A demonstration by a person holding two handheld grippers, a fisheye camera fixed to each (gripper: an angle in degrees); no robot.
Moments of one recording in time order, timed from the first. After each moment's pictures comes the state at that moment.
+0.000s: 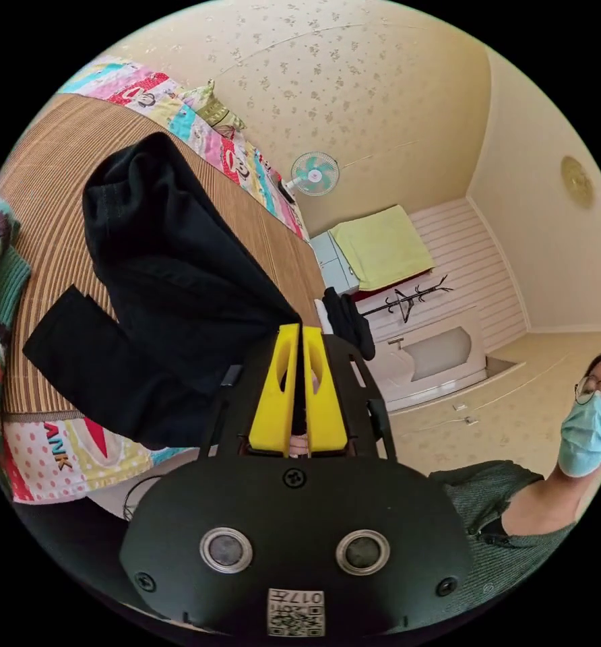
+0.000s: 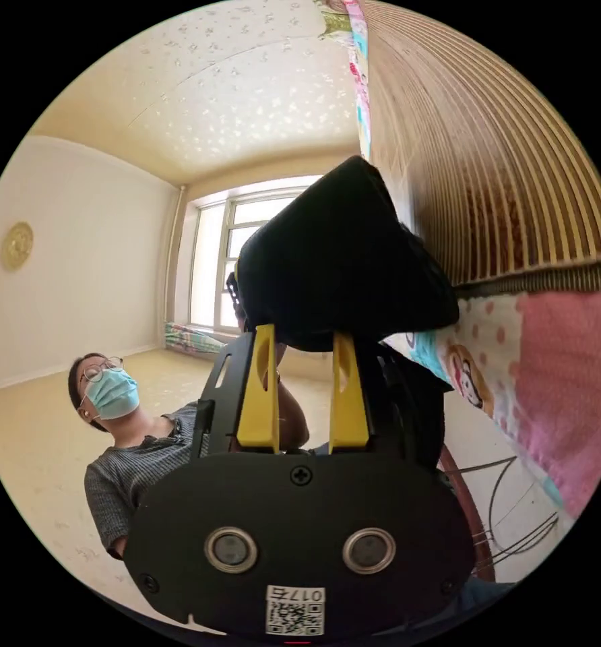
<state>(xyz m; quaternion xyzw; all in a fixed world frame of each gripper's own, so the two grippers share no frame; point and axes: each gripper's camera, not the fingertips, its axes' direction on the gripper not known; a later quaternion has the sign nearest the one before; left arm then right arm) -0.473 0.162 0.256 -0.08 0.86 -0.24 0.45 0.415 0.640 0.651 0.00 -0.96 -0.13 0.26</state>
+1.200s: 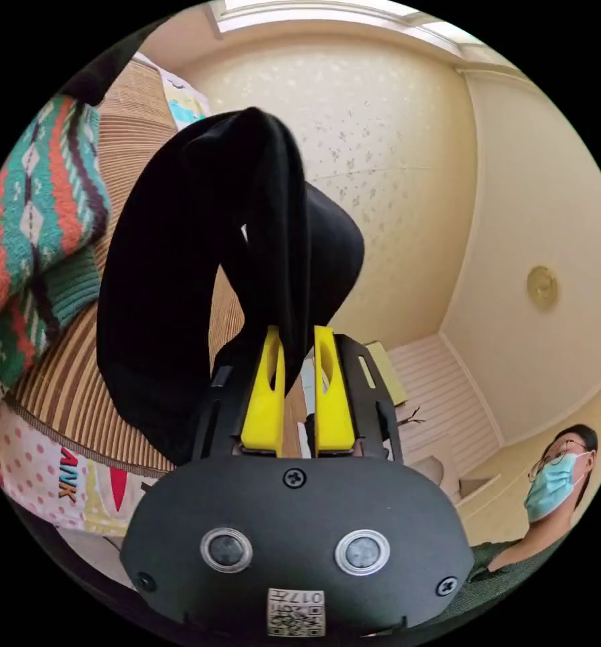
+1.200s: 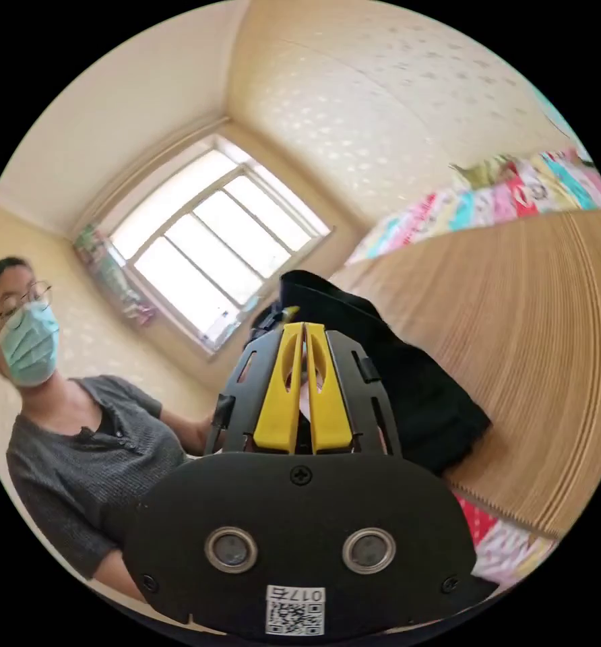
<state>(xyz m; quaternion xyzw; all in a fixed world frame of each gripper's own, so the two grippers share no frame) -0.518 0.225 0.399 -0.01 0.76 -0.53 0.37 0.489 0.620 0.551 0.27 -0.80 -0.15 0.51</state>
